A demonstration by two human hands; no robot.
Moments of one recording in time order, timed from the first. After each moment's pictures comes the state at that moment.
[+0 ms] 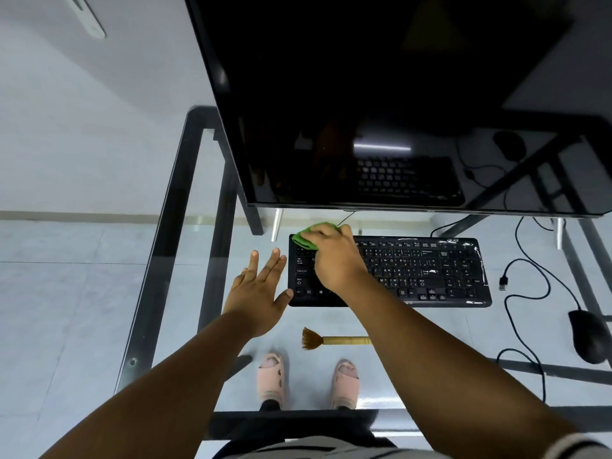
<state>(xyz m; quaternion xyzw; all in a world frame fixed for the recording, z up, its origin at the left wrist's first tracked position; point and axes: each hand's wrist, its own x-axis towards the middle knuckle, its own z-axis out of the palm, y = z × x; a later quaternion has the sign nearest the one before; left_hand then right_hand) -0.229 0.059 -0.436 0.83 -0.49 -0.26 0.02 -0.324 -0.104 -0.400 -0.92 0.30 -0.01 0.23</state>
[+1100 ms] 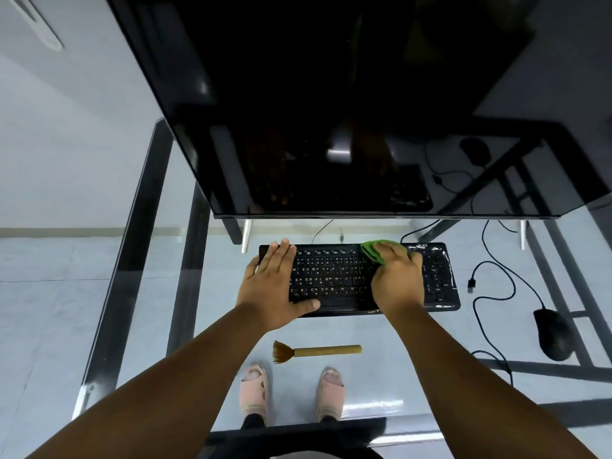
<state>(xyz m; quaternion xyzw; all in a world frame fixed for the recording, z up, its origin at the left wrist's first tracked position) -0.262 -0.011 -0.414 0.82 -0.52 -0.22 0.08 -0.444 -0.172 -0.416 -0.86 0.50 -0.08 0.13</state>
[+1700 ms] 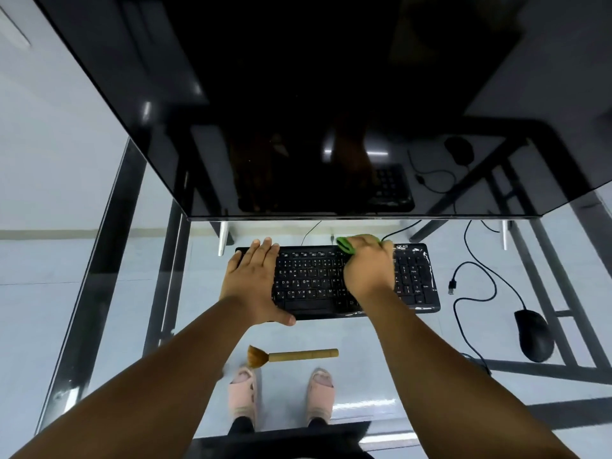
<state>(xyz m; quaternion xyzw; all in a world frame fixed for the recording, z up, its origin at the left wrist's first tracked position) -0.266 -0.036 -0.412 0.83 -0.51 -0.21 -0.02 -0.423 -0.193 -0.411 -0.86 0.49 -0.02 0.14</state>
